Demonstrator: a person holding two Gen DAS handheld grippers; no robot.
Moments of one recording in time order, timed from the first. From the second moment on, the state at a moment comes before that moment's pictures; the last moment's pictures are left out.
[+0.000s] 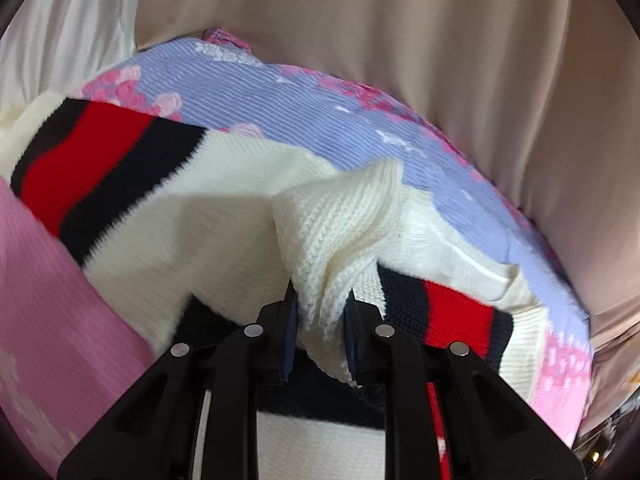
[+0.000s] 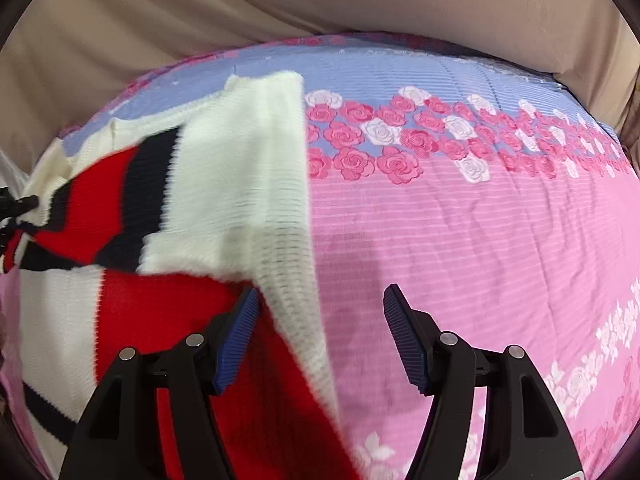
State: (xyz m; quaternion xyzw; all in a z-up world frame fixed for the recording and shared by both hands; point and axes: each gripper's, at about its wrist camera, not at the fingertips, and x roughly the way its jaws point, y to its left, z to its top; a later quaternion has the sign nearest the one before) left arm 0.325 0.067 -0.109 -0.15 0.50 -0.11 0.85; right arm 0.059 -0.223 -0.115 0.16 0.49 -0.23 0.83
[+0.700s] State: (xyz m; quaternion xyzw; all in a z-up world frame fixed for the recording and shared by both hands) left arm 0.291 0.115 -0.124 -0.22 0.48 -0.05 0.85; right arm 0.037 -0.218 -0.067 0.11 0.45 -0.19 0.87
